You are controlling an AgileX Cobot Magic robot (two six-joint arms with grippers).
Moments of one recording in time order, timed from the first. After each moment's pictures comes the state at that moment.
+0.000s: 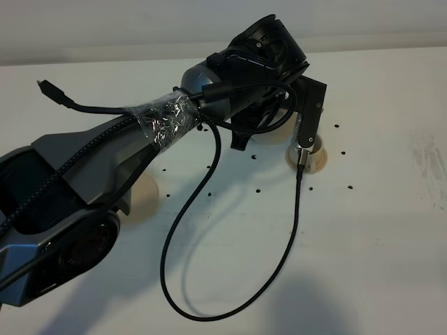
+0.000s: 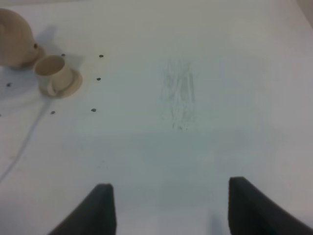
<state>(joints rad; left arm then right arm) -0.80 2.34 -2.11 0.55 1.03 0.86 0.08 -0.01 -0.52 -0.04 1.11 0.08</state>
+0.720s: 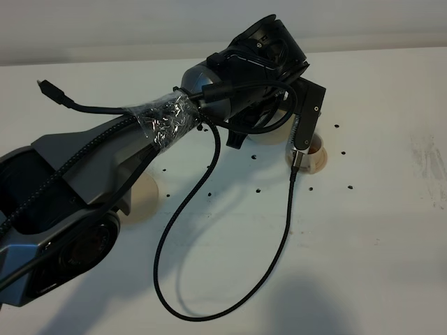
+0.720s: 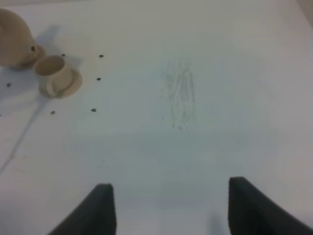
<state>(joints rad) -0.80 2.34 -2.11 0.57 1.03 0.93 0.08 -0.01 -0.52 -0.04 1.11 0.08</state>
